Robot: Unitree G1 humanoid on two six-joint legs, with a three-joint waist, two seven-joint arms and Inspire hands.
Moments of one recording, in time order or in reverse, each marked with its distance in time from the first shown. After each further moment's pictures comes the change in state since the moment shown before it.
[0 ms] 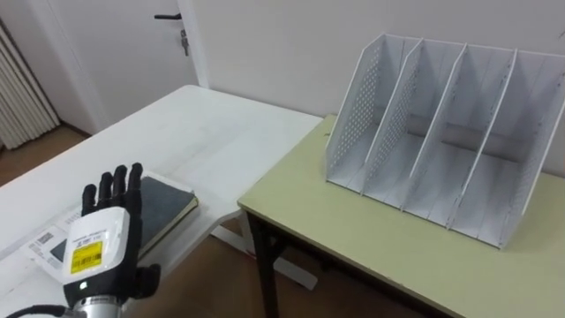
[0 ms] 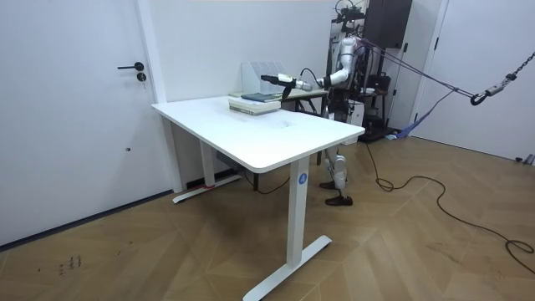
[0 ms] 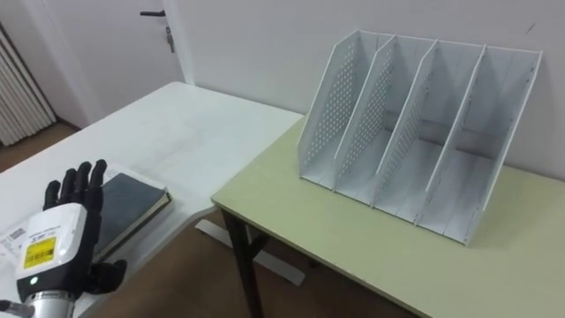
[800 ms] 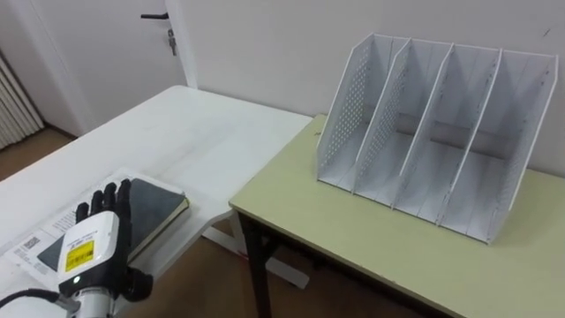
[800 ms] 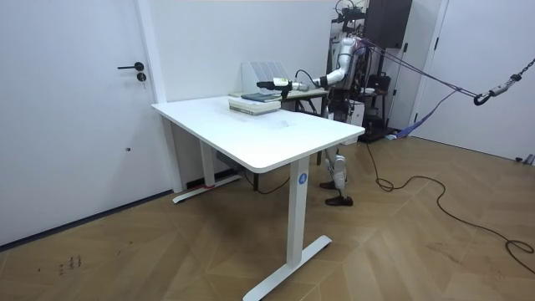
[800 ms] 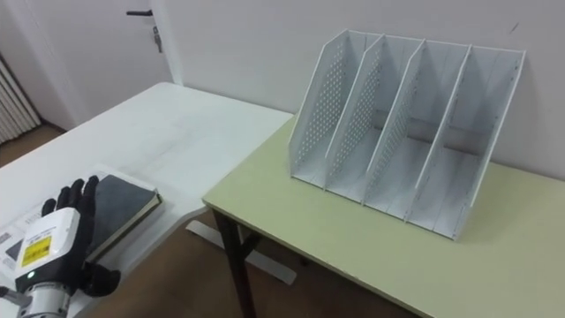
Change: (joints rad) left arm -0.082 0.007 0.027 0.104 -0.065 0.014 -0.127; right arm -0.007 -0.012 -0.036 -0.014 0.005 -0.004 -0.012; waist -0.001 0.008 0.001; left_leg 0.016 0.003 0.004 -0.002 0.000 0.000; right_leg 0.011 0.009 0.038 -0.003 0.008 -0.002
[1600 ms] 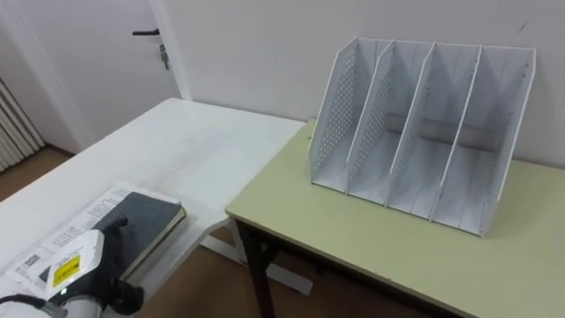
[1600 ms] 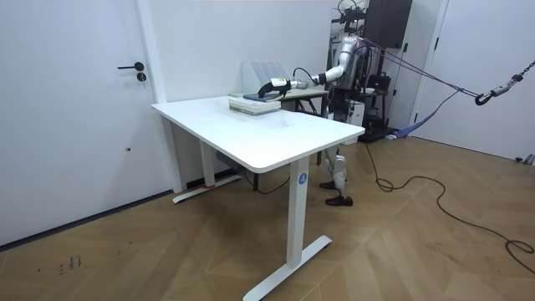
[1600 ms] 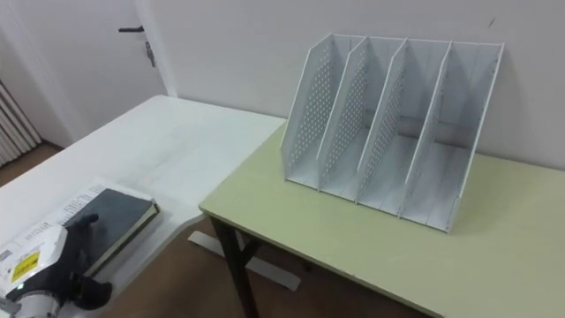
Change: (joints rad) left arm -0.067 0.029 0.037 0.113 -0.100 0.039 -0.104; right arm 0.001 -0.027 -0.042 -0.004 -0.014 0.004 0.001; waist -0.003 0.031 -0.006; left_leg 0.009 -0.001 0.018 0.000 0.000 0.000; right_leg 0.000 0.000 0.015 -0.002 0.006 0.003
